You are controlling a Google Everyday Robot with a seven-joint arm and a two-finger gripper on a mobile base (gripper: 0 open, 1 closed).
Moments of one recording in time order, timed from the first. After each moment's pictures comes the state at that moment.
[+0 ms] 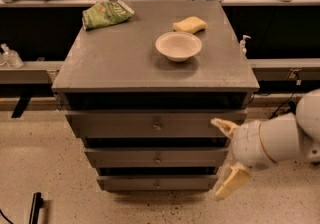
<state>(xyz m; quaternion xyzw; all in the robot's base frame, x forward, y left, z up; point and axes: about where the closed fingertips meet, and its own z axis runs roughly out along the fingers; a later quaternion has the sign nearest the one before) 0.409 -0.138 0.751 -0.63 0.70 0.16 0.30</state>
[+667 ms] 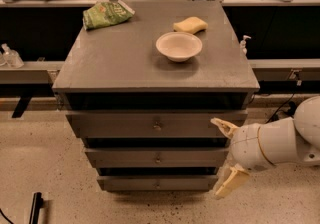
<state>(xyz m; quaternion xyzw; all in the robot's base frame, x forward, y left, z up) 0.415 -0.143 0.738 -0.64 0.69 0.12 0.32</state>
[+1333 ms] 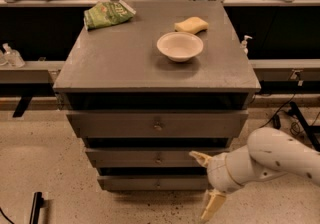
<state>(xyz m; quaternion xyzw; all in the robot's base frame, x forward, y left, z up) 0.402 -0.114 0.604 -0.68 0.66 0.19 0.26</state>
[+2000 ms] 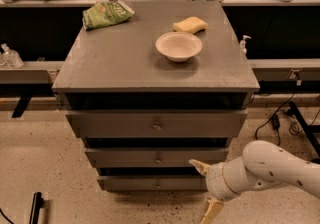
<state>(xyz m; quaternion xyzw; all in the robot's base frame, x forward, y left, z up) 0.399 -0.116 0.548 -0.69 0.65 0.19 0.25</state>
